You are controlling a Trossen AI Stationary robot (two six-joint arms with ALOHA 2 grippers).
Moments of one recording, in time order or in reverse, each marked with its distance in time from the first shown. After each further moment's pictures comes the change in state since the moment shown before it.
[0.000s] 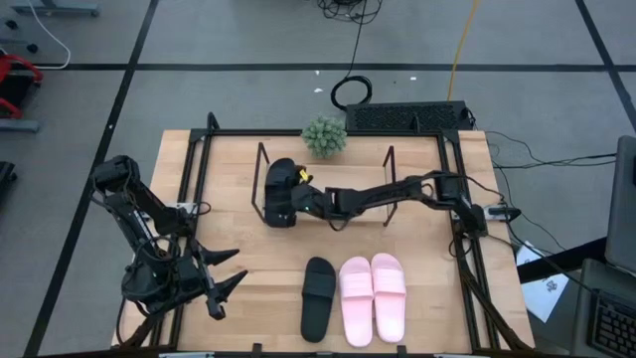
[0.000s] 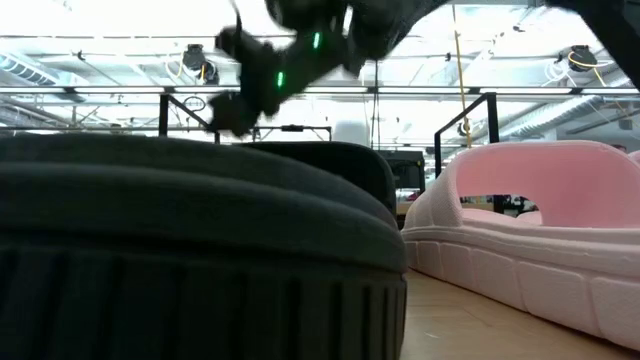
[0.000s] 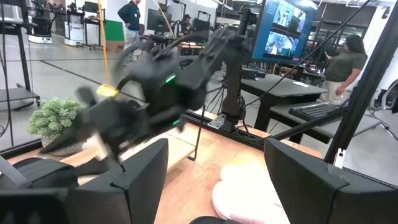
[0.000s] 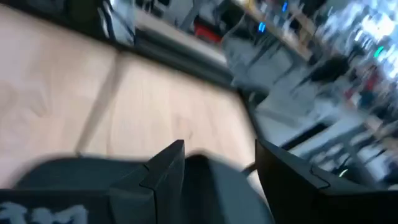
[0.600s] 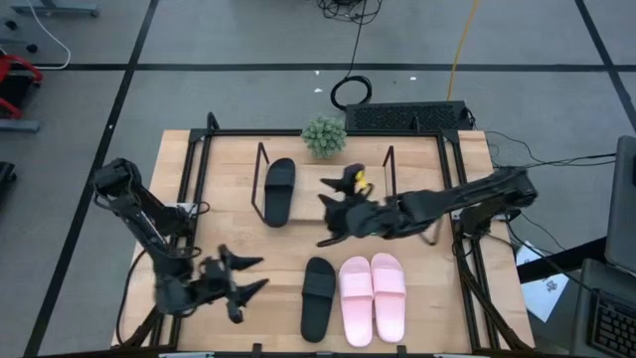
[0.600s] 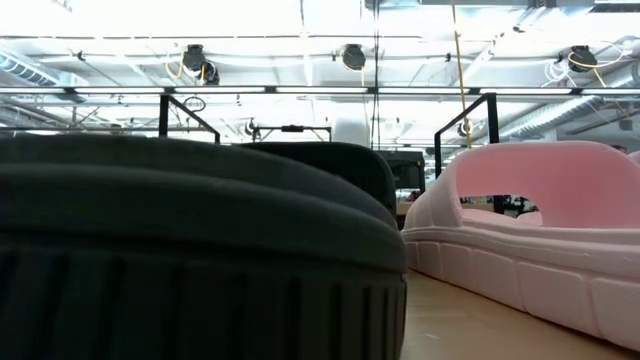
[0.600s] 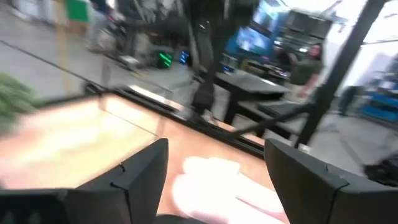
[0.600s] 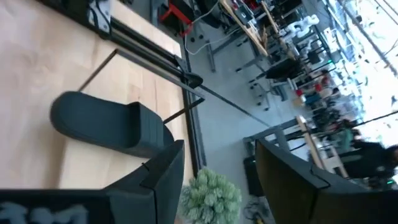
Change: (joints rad) left arm 0.151 0.046 0.000 -0.365 0.300 -0.537; right arm 0.270 -0.525 0.000 -0.696 0.391 -0.013
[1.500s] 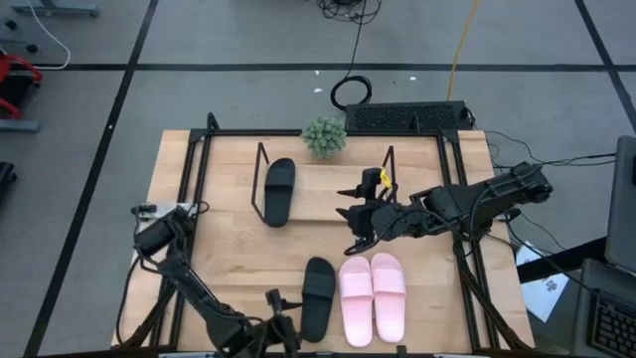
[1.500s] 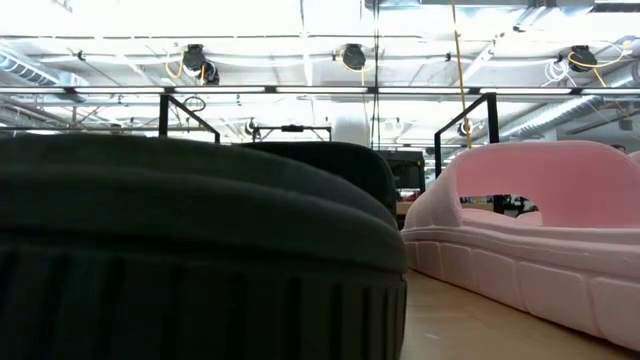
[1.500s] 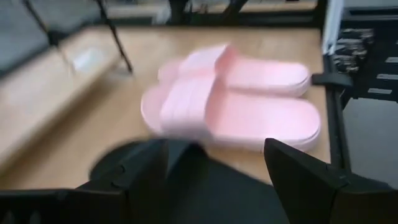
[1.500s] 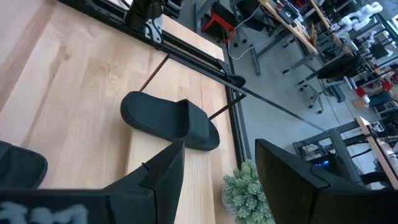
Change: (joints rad) left arm 0.113 0.650 0.774 -1.078 0.249 -0.445; right arm 0.057 -0.120 0.000 -0.217 -0.159 0.197
